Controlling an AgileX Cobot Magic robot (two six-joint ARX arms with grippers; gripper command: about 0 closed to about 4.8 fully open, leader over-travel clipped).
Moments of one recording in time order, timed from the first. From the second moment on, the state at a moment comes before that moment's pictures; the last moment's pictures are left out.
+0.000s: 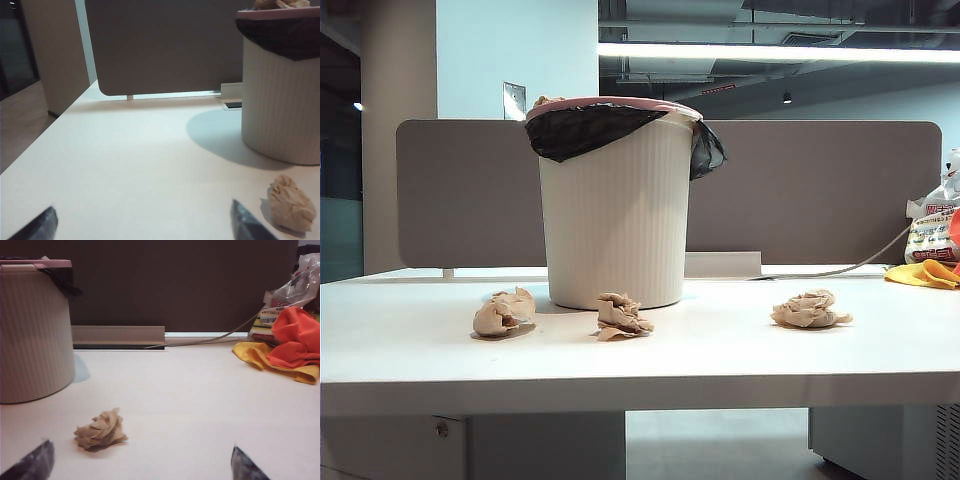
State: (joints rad) left arm 0.05 0.00 0.01 0.09 0.04 0.03; right arm 0.10 0.00 0.01 0.09 0.01 0.06
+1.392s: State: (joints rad) left arm 0.05 0.00 0.01 0.07 0.31 -0.11; right arm 0.10 0.00 0.01 0.02 -0.35 0.27
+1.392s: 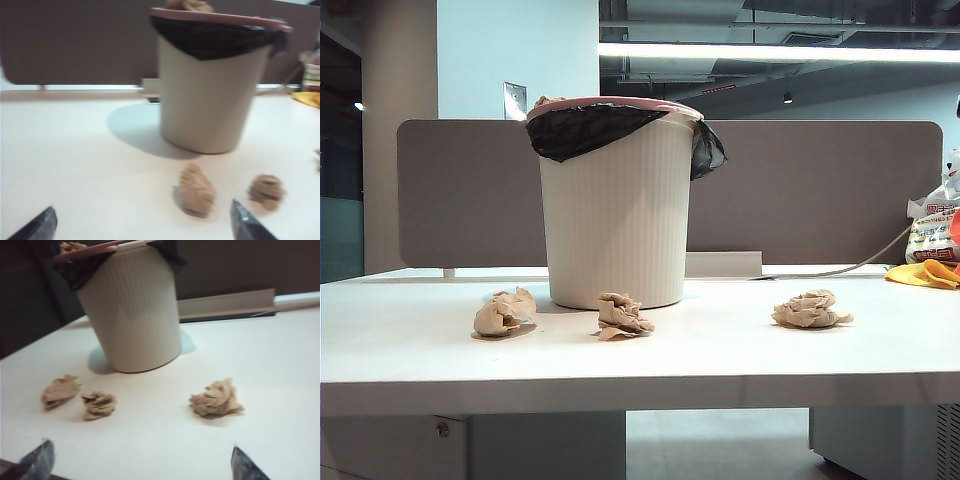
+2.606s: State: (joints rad) left arm 0.05 0.35 0.40 0.13 0.55 -0.39; right arm 0.13 0.65 0.53 0.39 -0.69 0.19
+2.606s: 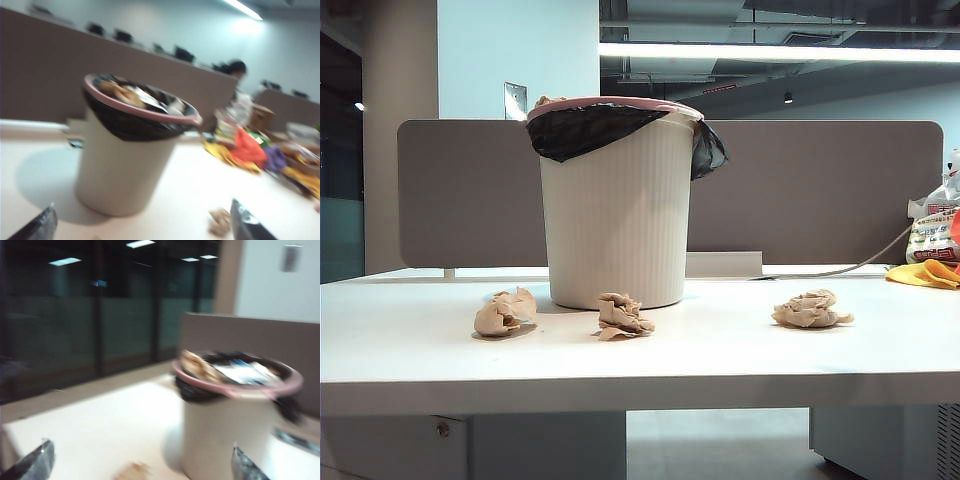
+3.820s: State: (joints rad) left arm -0.51 1.12 0.75 0.14 0.12 -0.19; right arm 0.15 0.88 0.64 0.19 -0.43 0.33
